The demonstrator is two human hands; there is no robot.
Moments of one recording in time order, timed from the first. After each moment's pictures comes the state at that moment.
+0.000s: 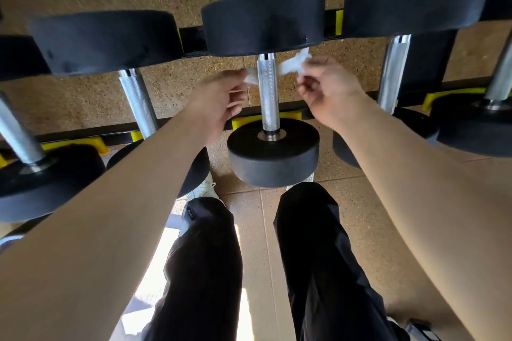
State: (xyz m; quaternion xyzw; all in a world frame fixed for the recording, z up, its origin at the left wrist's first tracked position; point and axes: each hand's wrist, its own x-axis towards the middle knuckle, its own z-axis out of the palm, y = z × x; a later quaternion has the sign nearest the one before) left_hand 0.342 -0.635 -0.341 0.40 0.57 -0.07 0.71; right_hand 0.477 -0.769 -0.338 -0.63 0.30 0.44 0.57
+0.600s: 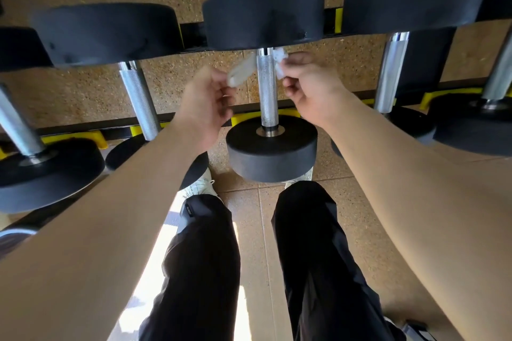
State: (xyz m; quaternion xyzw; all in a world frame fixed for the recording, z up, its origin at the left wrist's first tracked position) left_hand 0.327 -0.638 -0.331 0.33 0.58 -0.03 0.74; right_hand 0.464 -0.756 -0.335 -0.67 0.19 0.50 0.52
